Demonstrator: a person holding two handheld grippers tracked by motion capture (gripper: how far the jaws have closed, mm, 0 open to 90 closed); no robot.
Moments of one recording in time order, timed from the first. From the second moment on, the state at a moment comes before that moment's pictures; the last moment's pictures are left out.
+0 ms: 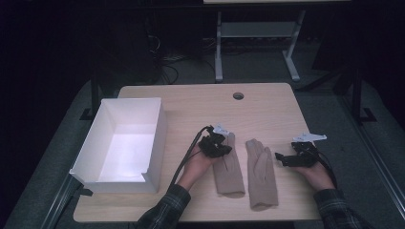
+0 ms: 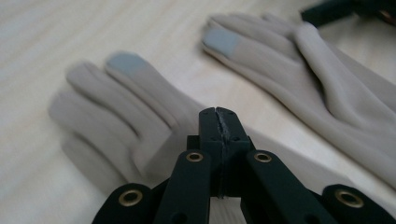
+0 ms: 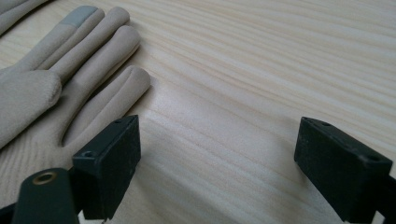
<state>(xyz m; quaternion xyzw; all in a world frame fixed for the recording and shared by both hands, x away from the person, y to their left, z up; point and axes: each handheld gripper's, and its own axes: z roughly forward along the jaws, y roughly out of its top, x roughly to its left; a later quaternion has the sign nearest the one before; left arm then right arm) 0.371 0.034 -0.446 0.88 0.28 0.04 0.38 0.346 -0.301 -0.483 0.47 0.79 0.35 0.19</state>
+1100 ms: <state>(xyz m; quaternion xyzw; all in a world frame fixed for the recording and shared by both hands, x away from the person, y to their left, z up) 0.318 0.088 -0.434 0.88 0.29 0.06 0.37 0.346 -0.301 -0.483 0.47 0.79 0.35 0.19</state>
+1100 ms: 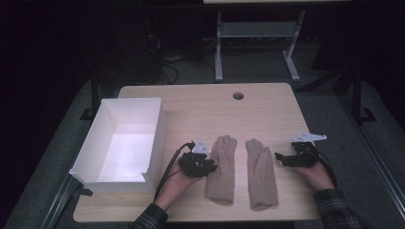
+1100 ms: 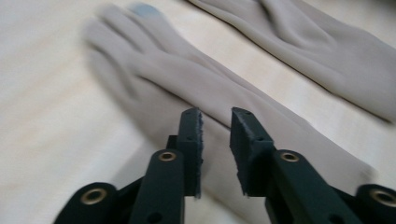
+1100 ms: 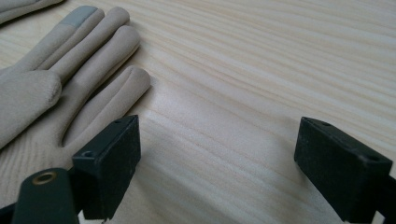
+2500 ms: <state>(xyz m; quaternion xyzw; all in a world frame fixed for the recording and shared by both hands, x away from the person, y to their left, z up) 0.357 0.085 -0.465 0.87 0.33 0.03 0.36 0.315 -0.294 -0.463 0.36 0.85 0.38 0.06</state>
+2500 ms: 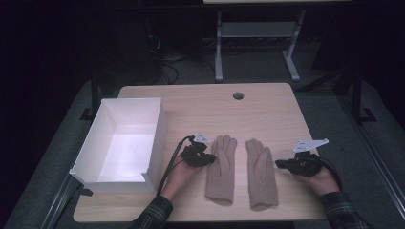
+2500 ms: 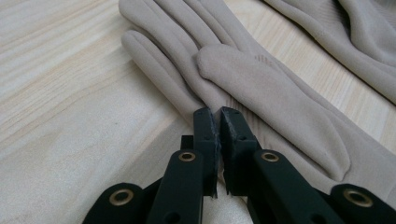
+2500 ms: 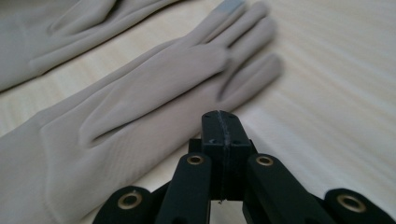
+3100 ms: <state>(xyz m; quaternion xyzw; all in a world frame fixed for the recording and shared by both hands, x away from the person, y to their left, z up) 0.358 0.086 -0.457 0.85 0.34 -0.01 0.41 0.316 -0.273 -0.466 0.31 0.87 0.38 0.02</state>
